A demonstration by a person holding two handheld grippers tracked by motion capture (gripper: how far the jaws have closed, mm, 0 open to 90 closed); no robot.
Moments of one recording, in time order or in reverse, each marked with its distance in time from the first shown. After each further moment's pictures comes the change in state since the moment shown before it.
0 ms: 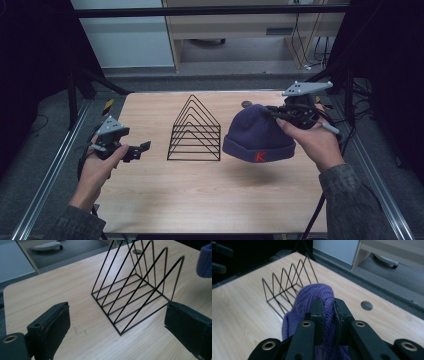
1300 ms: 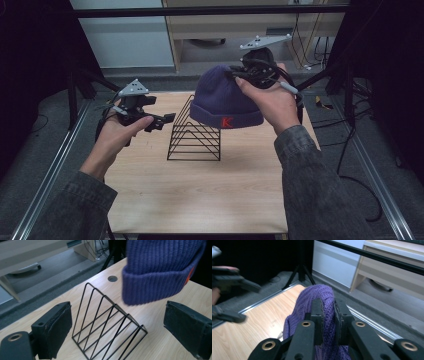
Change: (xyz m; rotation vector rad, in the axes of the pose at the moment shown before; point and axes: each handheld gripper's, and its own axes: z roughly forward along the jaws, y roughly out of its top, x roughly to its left) left arm -0.029 0.101 0.023 -0.043 -0.157 0.110; right arm 0.041 0.110 0.039 -0.126 -0.008 -0.027
